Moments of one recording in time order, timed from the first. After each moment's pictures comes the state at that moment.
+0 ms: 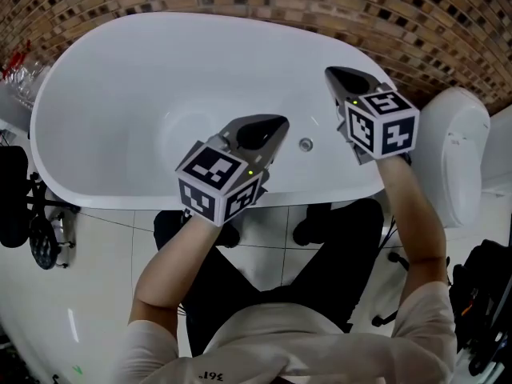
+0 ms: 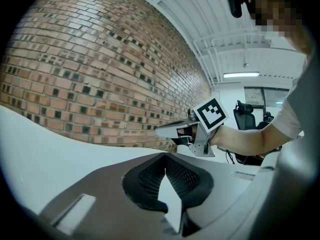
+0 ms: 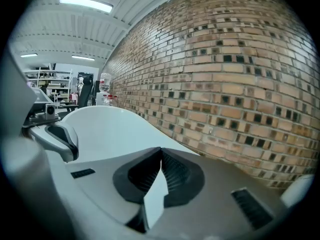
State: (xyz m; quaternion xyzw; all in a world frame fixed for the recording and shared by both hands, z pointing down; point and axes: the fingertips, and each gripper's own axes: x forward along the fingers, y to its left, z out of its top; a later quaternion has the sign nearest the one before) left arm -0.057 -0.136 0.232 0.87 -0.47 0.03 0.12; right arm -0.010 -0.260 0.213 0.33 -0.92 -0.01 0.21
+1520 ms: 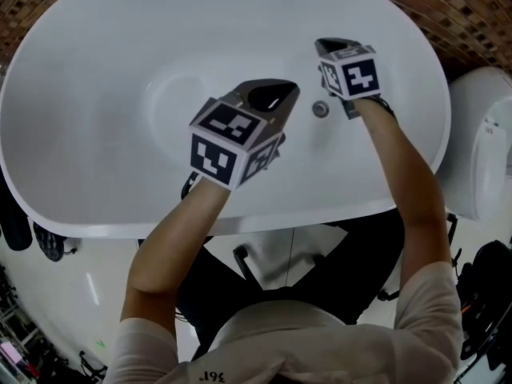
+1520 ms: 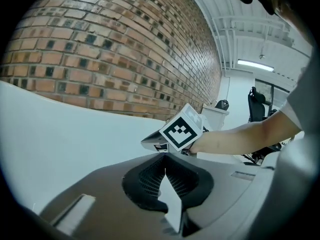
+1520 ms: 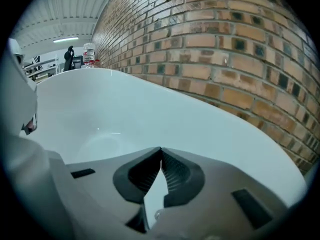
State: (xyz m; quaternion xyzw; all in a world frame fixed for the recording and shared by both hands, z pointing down) left arm -0.070 -0.251 0.373 0.86 -0.45 0.13 0.21; right arm -0.039 -0.406 0.456 0.35 -0.86 0.07 0.36
